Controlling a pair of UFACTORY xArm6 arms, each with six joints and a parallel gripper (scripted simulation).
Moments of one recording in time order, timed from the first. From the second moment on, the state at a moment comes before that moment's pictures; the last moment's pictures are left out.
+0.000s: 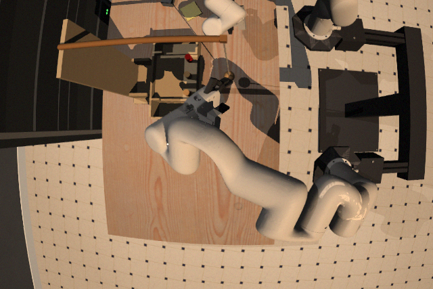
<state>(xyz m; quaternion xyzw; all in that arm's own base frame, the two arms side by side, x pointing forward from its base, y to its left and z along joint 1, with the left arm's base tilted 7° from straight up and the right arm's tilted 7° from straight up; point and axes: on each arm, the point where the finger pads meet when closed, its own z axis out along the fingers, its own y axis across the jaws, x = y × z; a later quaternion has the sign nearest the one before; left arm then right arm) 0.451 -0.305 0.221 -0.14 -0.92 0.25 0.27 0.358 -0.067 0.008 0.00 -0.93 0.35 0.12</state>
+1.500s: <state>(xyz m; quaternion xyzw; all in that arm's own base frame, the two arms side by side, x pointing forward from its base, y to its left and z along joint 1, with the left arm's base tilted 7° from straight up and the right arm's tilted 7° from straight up) 0.456 -0.283 0.225 -0.23 -0.91 0.26 0.23 0.319 -0.165 0.009 -0.14 -0.92 0.33 0.17</state>
